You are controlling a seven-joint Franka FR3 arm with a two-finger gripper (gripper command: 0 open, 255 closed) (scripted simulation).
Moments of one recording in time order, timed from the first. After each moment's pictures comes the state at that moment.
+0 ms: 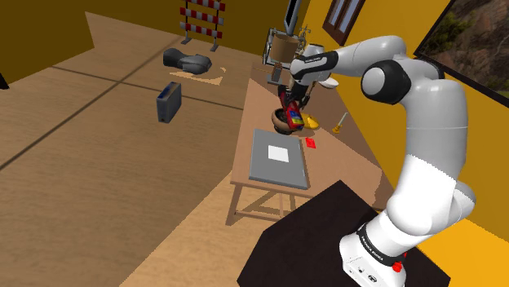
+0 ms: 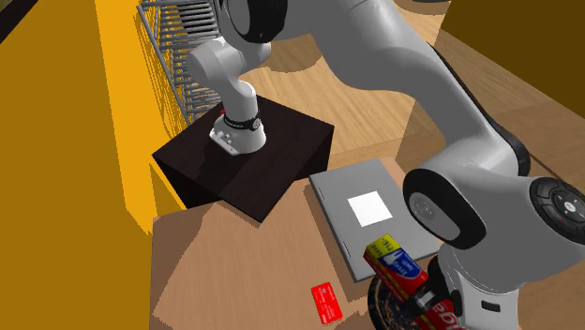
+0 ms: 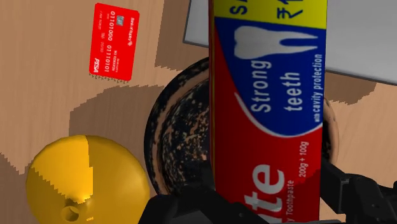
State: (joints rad) arm -0.24 0.66 -0.14 -1.46 0.08 2.12 0.05
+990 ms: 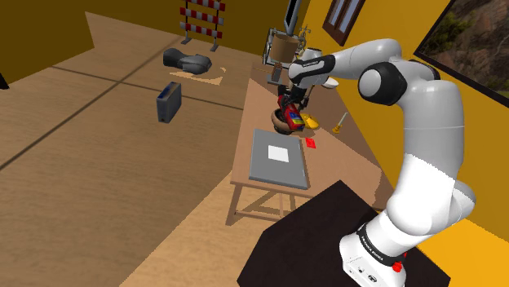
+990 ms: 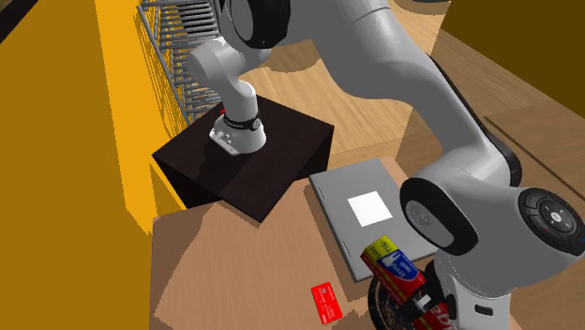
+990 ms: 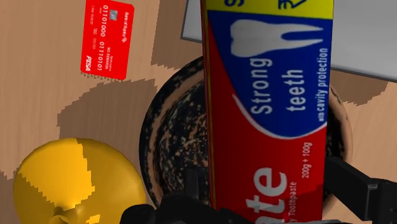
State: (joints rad) arm -0.24 0.69 -0.14 -1.46 0.08 2.15 0.05
